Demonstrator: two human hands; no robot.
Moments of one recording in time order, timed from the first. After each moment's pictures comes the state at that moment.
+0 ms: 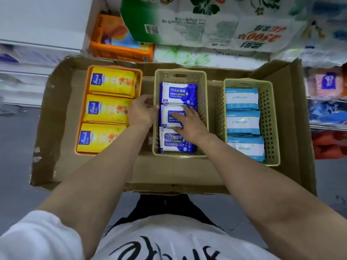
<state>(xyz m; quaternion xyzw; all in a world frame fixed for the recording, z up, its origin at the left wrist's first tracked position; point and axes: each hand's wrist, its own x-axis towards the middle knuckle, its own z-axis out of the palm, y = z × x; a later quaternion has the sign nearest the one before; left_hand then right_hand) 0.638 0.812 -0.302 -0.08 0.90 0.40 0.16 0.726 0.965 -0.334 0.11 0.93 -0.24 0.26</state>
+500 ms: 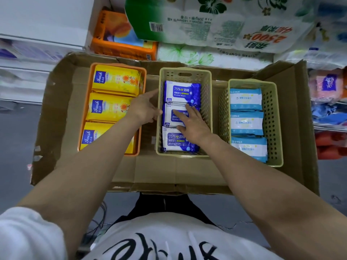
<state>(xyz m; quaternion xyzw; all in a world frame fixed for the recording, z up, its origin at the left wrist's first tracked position) 0.618 0.789 -0.284 0.05 0.86 0.38 0.34 0.723 0.959 -0.343 0.12 0.93 -0.22 0.26</state>
